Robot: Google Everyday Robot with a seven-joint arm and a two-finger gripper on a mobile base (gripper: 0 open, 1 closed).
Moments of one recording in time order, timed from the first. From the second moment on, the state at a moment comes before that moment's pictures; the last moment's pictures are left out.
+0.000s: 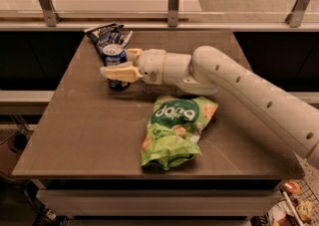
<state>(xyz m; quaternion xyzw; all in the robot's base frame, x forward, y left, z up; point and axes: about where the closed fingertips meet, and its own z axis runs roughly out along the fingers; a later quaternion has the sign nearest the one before) 0.634 0.122 0.884 -0.46 0.55 0.43 0.56</state>
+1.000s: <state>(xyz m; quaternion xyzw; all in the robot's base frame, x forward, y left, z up) 0.631 0.127 0.885 -0.46 0.55 0.43 0.55</state>
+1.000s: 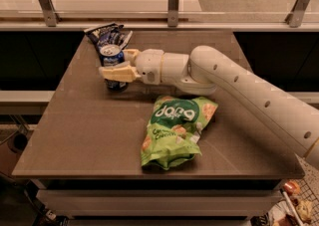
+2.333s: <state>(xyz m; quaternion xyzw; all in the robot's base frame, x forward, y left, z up) 0.653 0.065 0.894 -0.48 0.66 0.33 0.47</state>
